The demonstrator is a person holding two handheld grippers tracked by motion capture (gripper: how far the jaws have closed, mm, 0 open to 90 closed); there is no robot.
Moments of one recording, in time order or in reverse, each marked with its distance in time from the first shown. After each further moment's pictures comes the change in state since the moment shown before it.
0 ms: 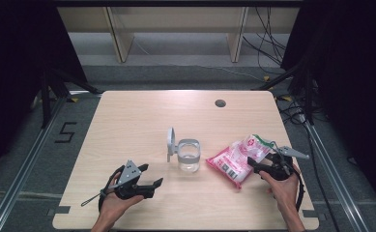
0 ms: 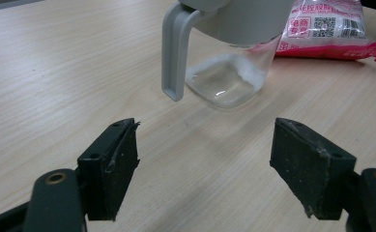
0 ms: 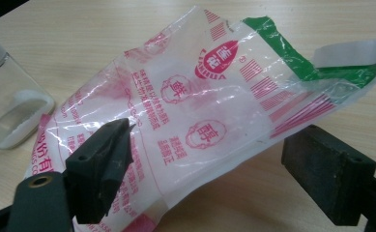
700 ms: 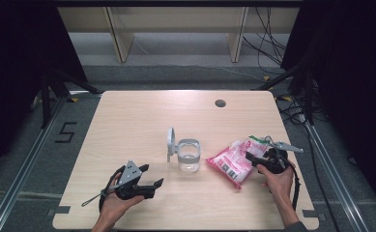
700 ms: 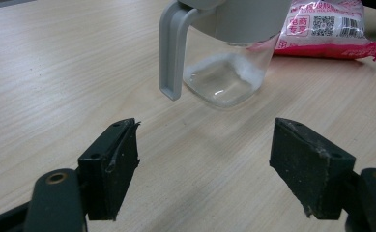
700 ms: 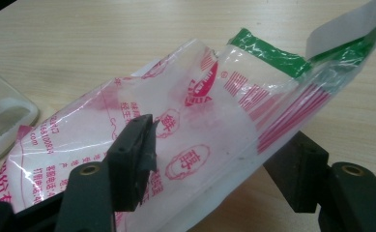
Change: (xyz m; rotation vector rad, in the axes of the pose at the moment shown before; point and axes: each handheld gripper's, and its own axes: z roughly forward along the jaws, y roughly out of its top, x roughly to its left) left arm -0.001 0.000 0.000 0.004 0.003 -0.001; right arm -0.006 0.006 0.023 0.016 -0.002 0.021
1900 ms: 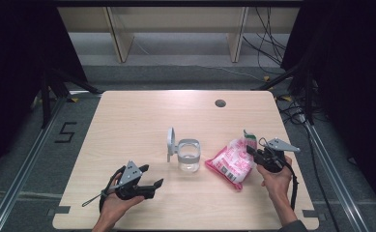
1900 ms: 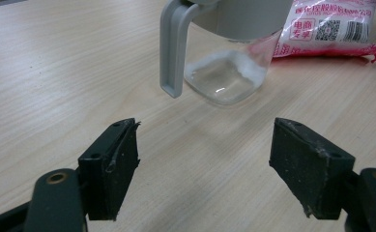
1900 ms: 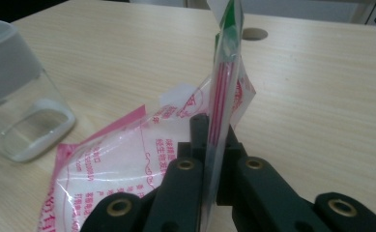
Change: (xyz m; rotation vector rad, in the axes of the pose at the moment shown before) left arm 0.000 -0.001 0.002 -0.005 -0.003 -0.005; right arm 0.028 0.013 -0.010 -0.088 0.050 -0.135
